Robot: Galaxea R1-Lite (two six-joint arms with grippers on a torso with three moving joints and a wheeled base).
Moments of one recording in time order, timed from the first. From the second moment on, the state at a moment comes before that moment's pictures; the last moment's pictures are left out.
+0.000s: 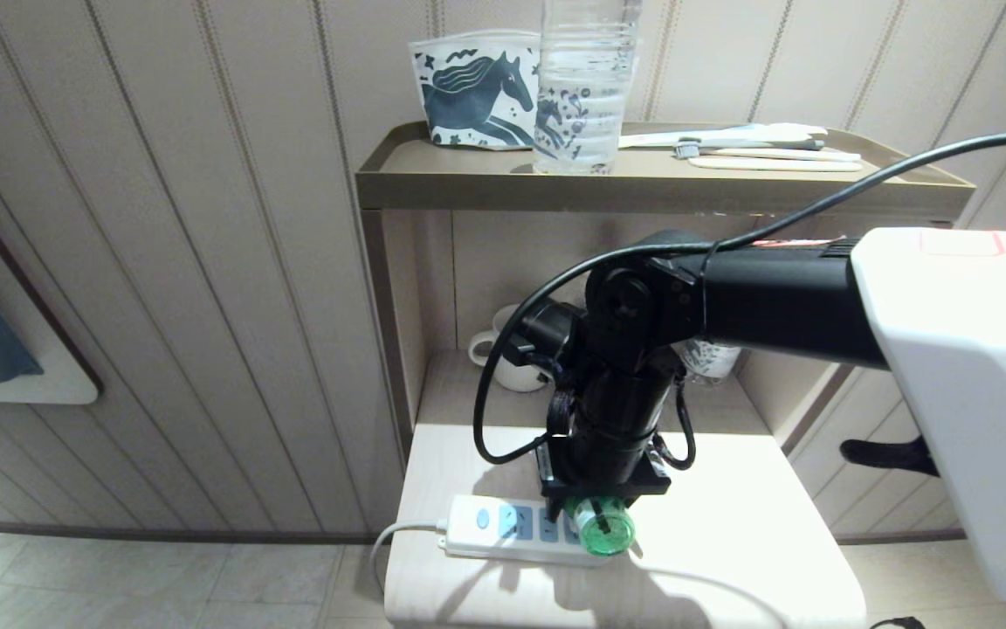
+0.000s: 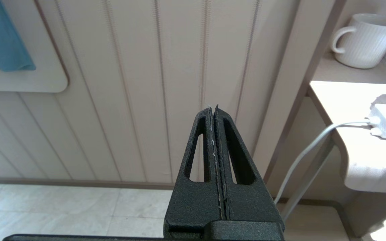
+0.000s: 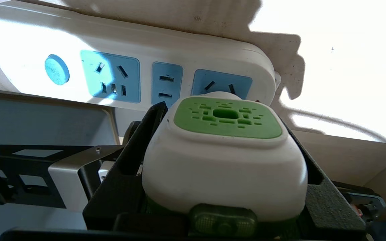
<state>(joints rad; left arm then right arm) 0.00 0.00 0.00 -0.08 -0.01 -0.01 0.71 2.27 -1.93 1.20 0.03 0.68</state>
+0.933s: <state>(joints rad) 0.00 0.00 0.00 -0.08 -0.01 -0.01 0.77 2.19 -1.85 1.17 0.01 0.73</state>
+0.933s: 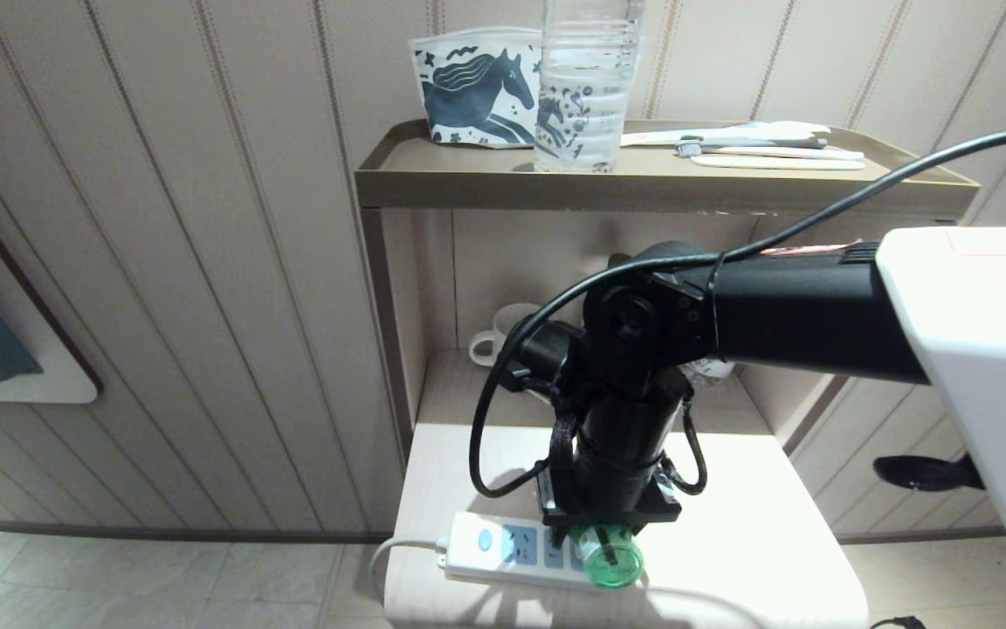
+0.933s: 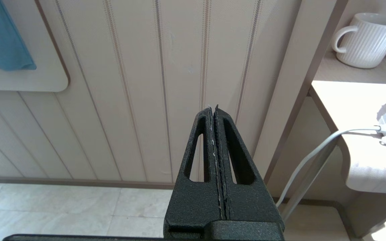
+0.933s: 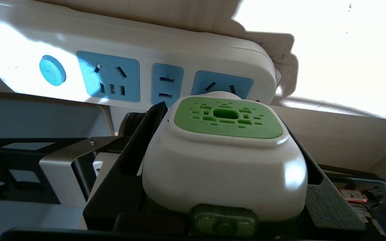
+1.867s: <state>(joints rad) 0.00 0.00 0.00 -0.09 -0.01 -0.01 0.74 2.23 -1.91 1.09 -0.18 0.74</state>
